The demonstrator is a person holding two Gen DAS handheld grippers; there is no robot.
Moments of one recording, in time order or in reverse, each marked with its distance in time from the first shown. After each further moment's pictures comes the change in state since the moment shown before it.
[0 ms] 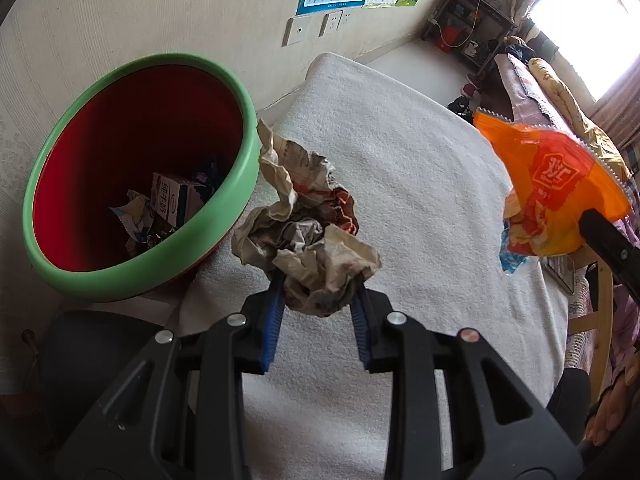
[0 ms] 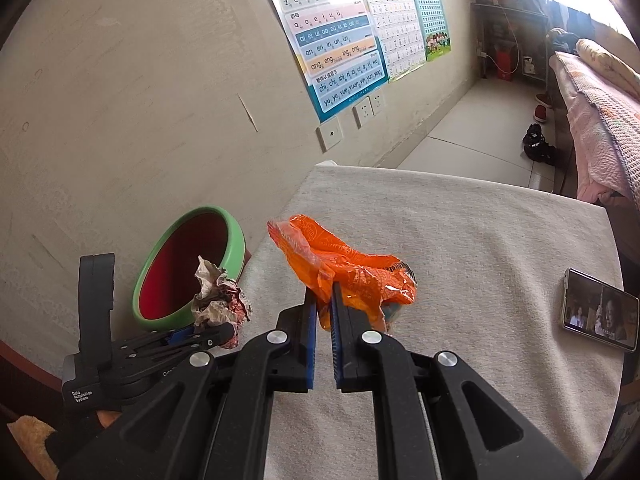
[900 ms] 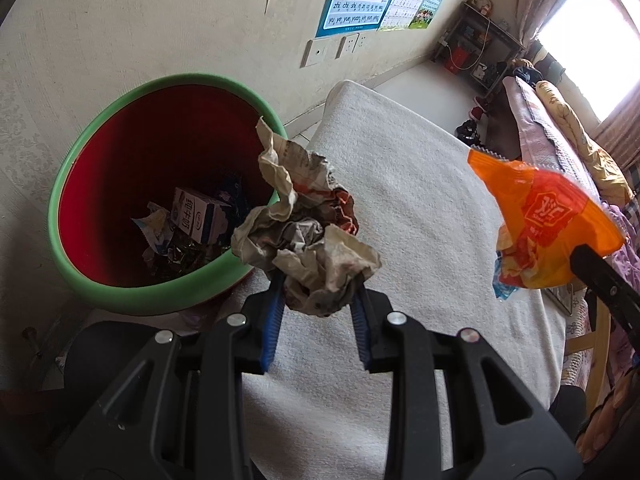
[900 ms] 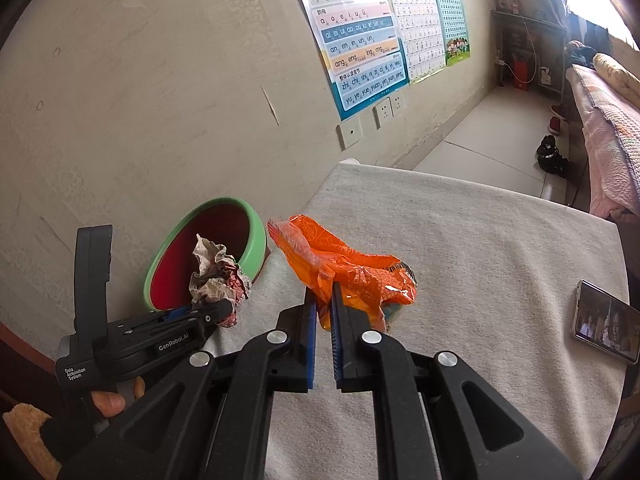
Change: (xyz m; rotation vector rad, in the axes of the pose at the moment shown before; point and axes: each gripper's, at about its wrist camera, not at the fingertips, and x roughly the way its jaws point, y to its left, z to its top) left arm -0.020 0.018 0.004 -0.048 -0.068 0.018; right arm 0.002 0.026 -0.002 -0.062 0.015 0.027
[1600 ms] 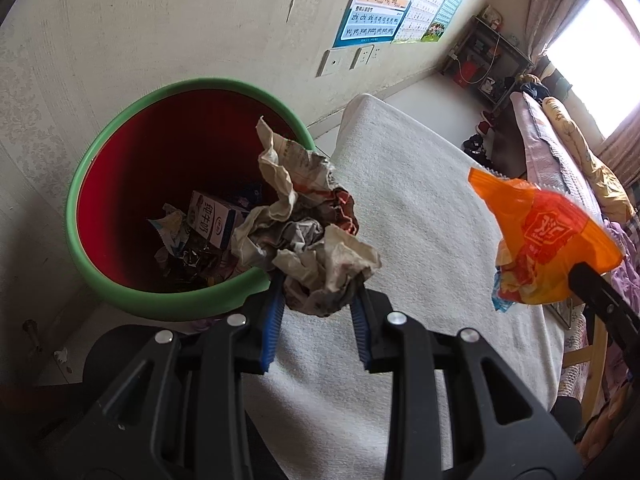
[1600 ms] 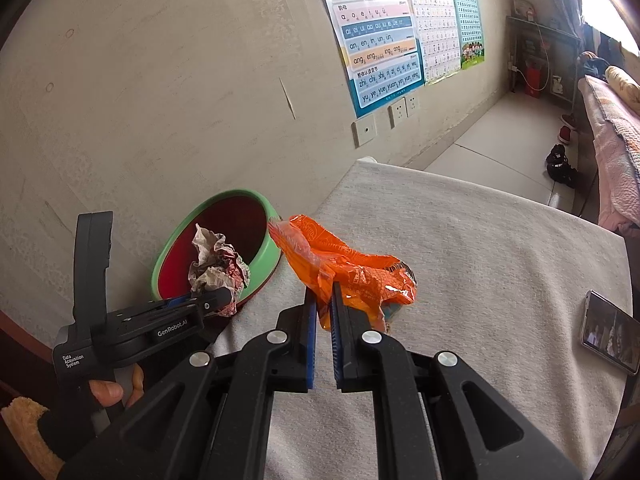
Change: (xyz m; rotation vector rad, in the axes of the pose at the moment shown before) left arm -0.011 0.018 0.000 -0.047 -0.029 0.009; right arm 0.007 0.020 0.002 -0.048 0.016 0.014
